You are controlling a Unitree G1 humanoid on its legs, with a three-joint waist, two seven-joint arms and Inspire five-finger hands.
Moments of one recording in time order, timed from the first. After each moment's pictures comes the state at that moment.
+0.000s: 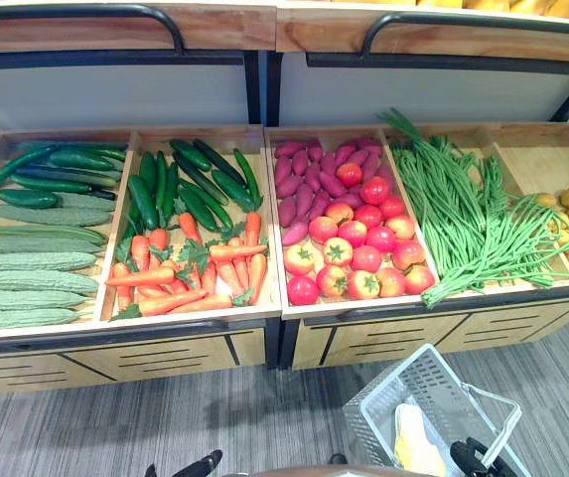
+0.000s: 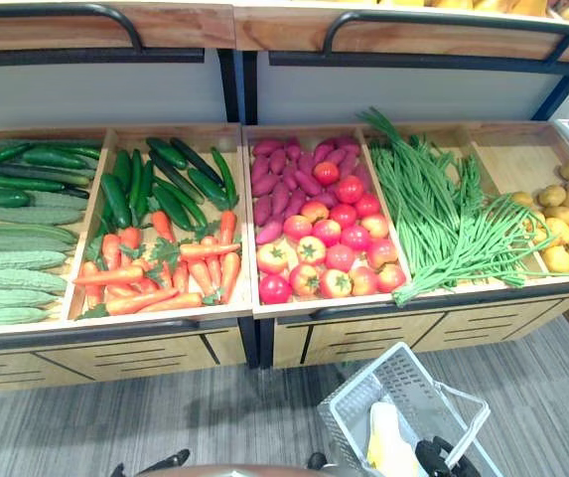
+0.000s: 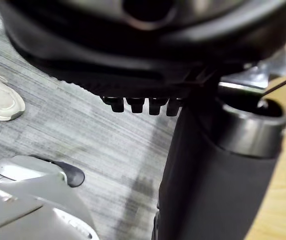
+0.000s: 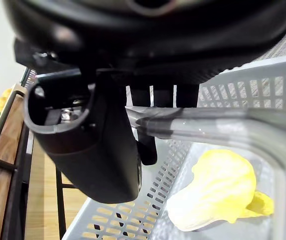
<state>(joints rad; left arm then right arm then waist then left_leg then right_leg) 0.21 -0.01 0.46 1.01 -0.08 -0.12 0.34 0.21 0.01 -0.63 0.95 0.01 -0.29 -0.31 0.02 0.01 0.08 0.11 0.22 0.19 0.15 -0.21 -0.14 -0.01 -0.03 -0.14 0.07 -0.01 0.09</state>
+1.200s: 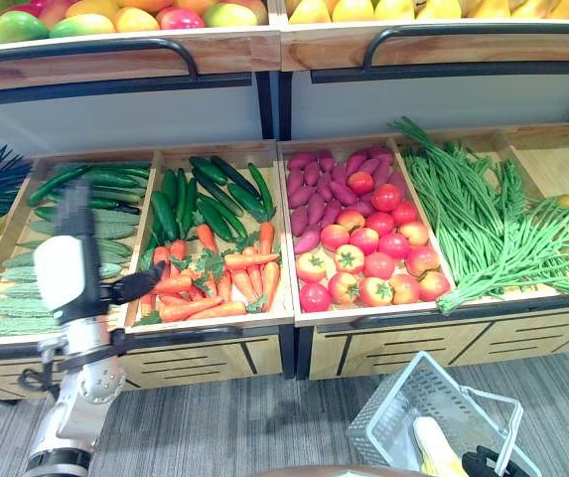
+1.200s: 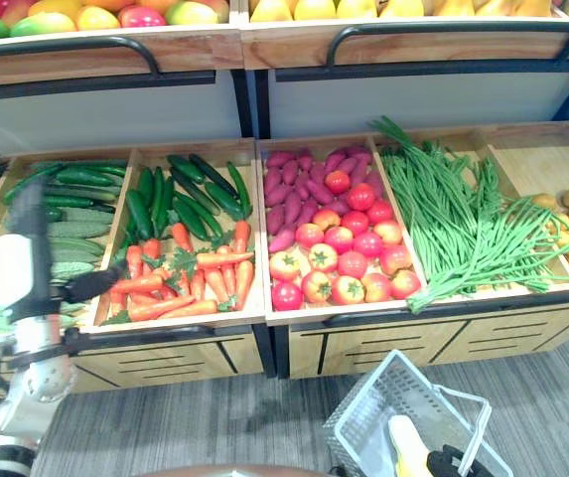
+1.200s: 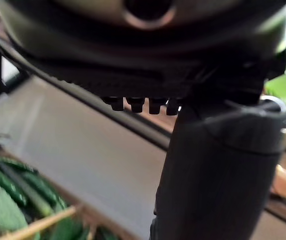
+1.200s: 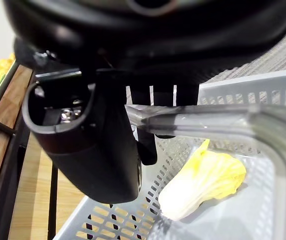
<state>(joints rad) 0.05 0.60 0.09 0.26 0.49 -0.41 0.53 0.25 -0.12 -0.49 0.95 0.00 -0.26 -0.30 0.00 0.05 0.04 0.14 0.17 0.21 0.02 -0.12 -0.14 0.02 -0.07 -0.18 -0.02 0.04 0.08</state>
